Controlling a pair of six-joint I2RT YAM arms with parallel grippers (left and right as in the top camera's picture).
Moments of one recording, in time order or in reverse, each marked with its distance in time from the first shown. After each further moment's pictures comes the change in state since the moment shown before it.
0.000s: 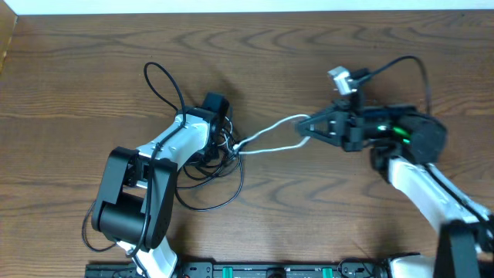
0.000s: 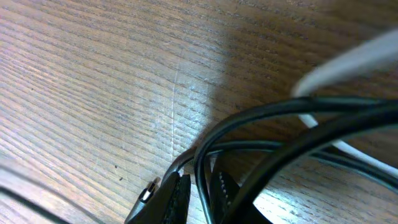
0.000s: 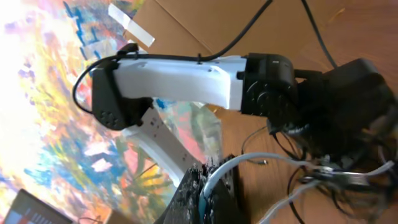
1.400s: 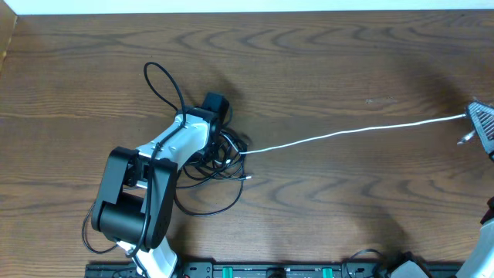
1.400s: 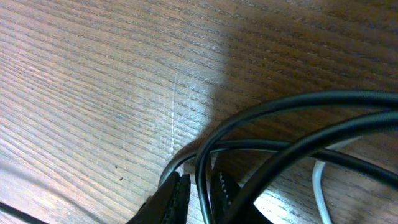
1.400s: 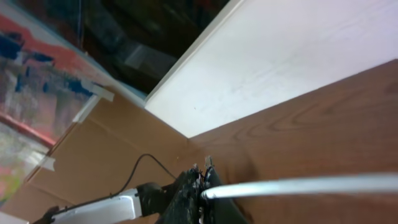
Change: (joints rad) left arm 0.000 0.000 0.000 -0.001 0.000 0.000; right arm -1.024 -0.346 -0.023 -0.221 -0.051 0.186
